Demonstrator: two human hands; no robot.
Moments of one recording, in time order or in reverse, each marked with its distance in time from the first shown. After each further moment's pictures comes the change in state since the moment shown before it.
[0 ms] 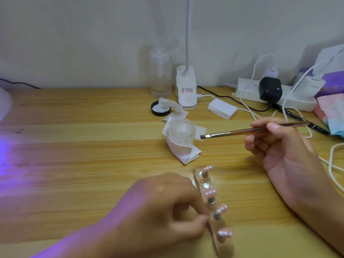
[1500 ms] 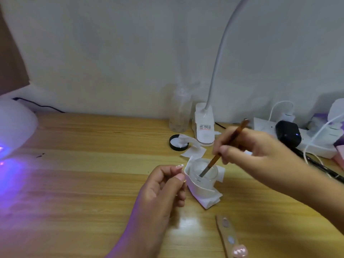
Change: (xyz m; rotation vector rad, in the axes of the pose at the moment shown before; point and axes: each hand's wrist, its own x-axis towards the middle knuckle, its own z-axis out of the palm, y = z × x) left_hand 0.031 -0.033 -0.007 -1.131 0.642 -0.569; right_hand 0.064 -0.038 0.072 -0.878 -0.509 -0.148
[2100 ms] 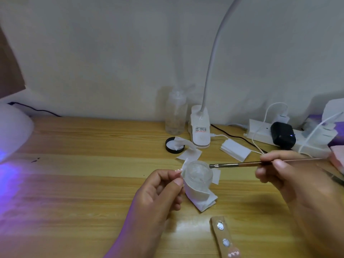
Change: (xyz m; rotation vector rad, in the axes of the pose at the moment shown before) left_hand 0.001 -0.001 0.001 0.060 -0.004 -0.003; right_hand -0.062 0.049 0.004 0.570 0.526 0.074
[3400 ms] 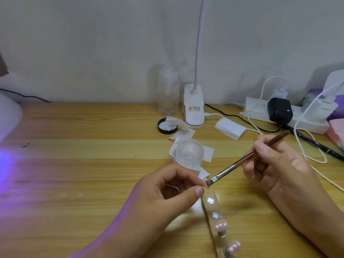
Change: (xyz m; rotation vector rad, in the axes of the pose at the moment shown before) left_hand -0.018 0.000 0.005 0.415 -0.326 0.062; right_hand -0.013 0.003 0.006 0.293 -0.135 0.228
